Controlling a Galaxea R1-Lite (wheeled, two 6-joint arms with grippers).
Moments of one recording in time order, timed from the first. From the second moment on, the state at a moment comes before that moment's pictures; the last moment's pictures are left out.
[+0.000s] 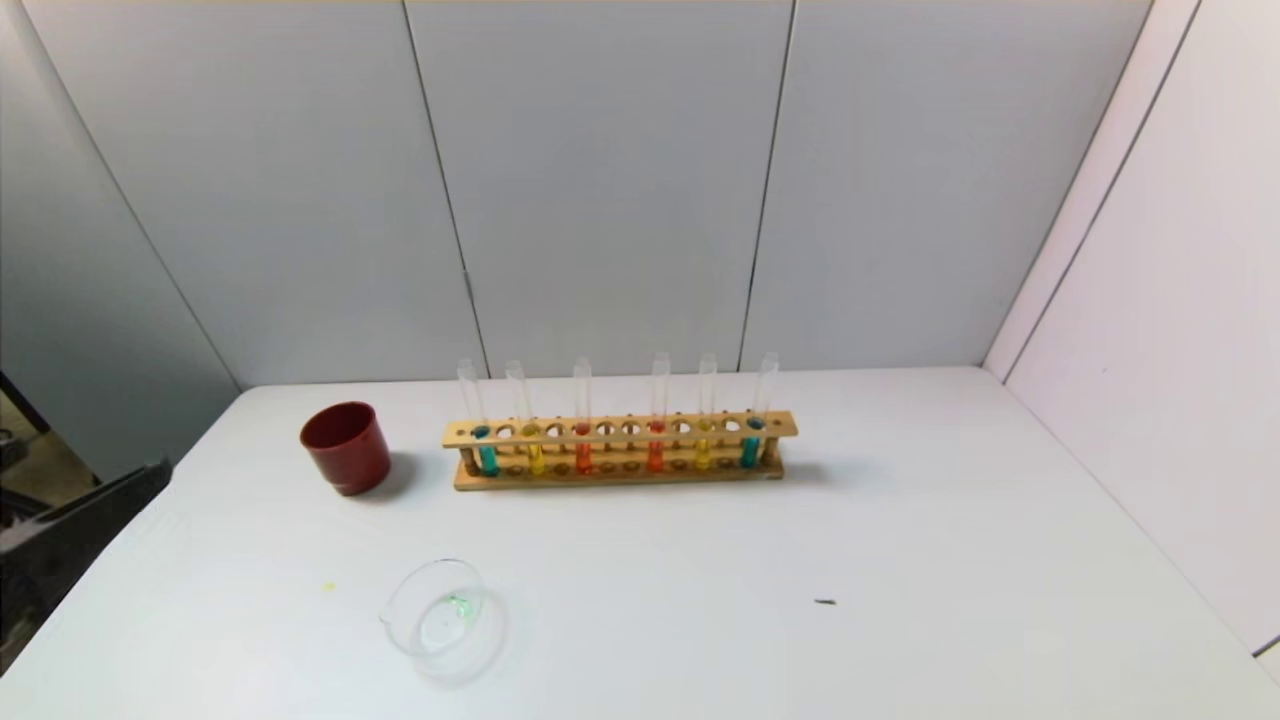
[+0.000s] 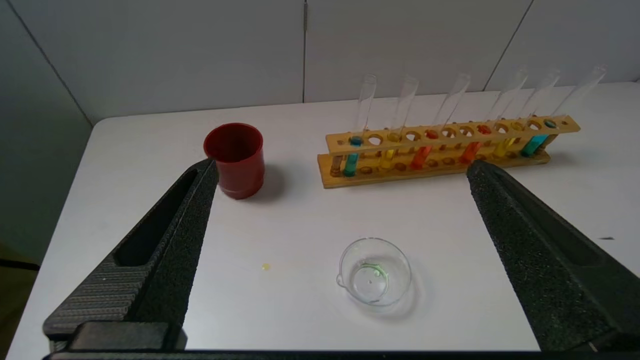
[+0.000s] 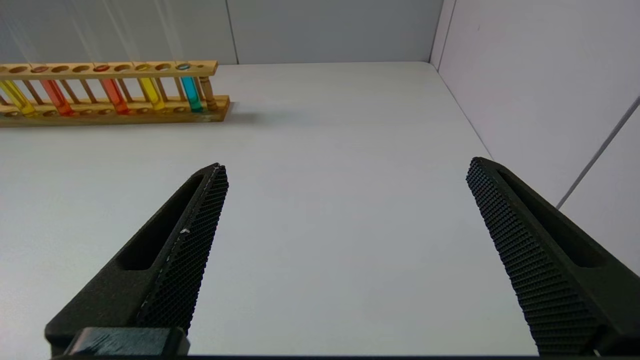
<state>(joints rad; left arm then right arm) -0.04 0.80 -0.48 -0.22 -0.13 -0.06 0.00 0.00 0.00 -0.01 0.01 0.02</state>
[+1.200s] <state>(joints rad) -0.22 1.79 -0.53 -1.05 -0.05 -0.06 0.00 0.00 0.00 -0.01 0.00 0.02</state>
